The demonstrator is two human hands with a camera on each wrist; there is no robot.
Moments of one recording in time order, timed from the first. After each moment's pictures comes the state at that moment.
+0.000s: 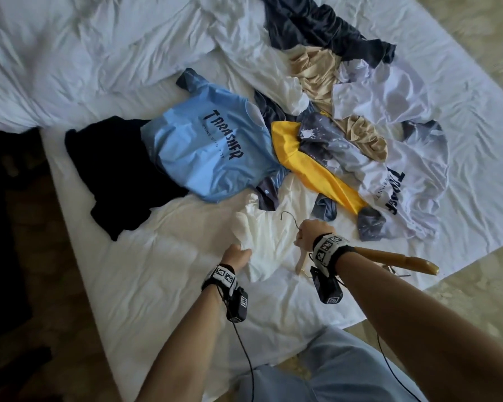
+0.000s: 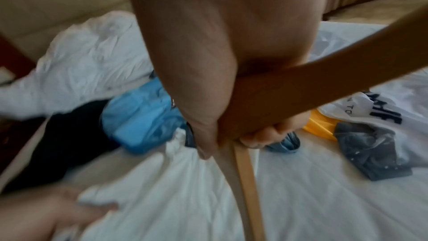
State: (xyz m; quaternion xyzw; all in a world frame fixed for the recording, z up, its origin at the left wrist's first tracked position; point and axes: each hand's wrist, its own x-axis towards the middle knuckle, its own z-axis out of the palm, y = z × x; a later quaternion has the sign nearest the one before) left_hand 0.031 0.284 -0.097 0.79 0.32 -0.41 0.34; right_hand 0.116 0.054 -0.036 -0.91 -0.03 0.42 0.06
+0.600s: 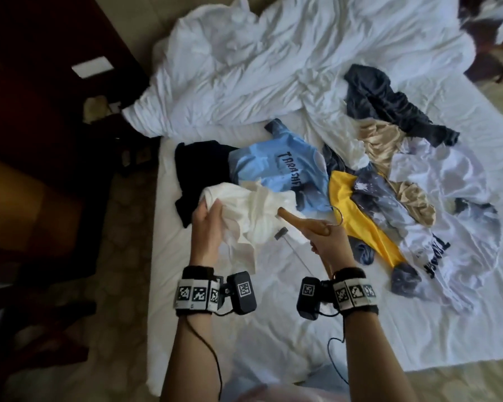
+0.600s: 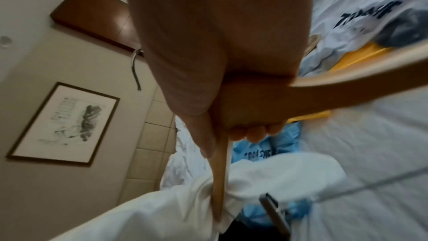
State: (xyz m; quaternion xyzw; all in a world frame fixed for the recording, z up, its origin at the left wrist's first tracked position) left_hand -0.035 0.325 0.263 0.70 0.37 0.17 0.59; right_hand 0.060 0.104 0.151 -0.77 0.04 0.26 0.59
